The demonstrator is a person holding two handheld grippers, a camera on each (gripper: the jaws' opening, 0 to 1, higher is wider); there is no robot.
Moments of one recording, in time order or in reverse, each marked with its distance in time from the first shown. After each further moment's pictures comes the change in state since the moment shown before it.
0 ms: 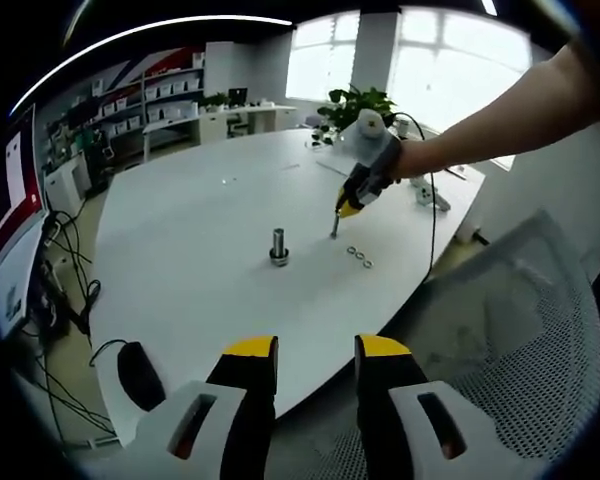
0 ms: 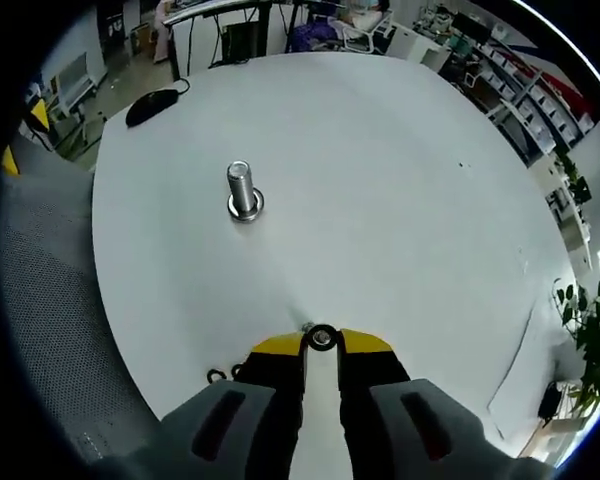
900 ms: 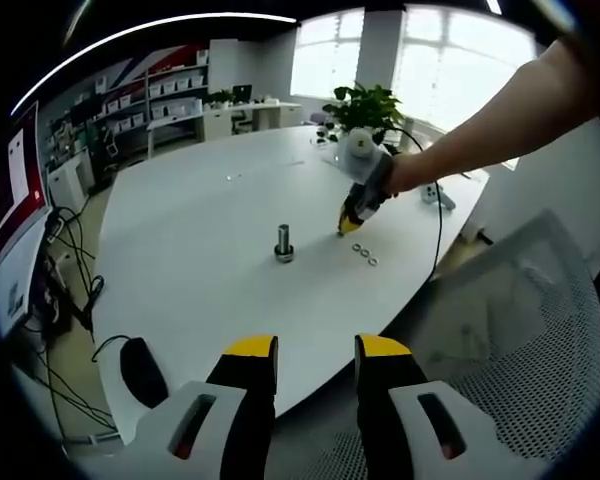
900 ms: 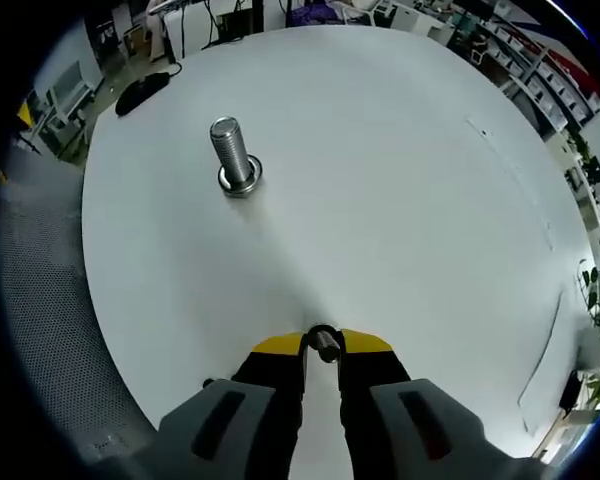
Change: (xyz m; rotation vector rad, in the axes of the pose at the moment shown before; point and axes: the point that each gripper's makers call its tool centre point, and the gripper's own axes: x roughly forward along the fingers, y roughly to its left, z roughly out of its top) left arm 0.000 0.004 -0.003 -0.010 0.014 0.018; right arm 0.038 0.014 -0.020 0.054 0.079 0.070
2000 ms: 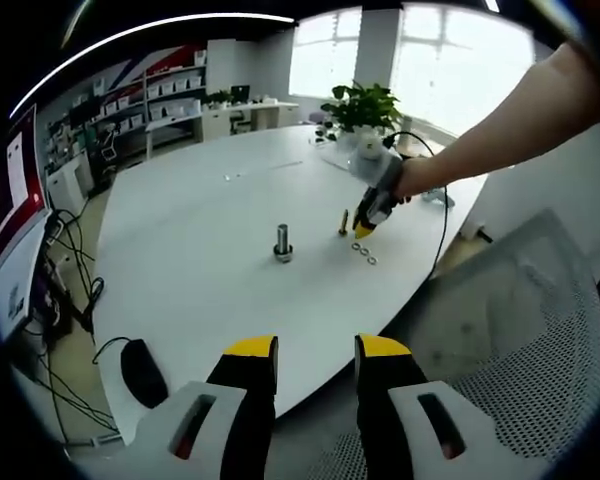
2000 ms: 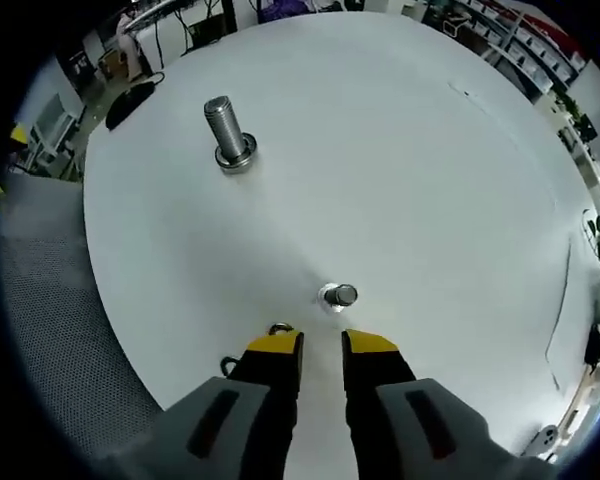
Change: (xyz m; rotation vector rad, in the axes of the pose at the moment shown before) left arm 0.000 -0.001 0.000 0.012 0.001 -0.002; right arm -0.008 0.016 -0.032 0.133 0.030 0.027
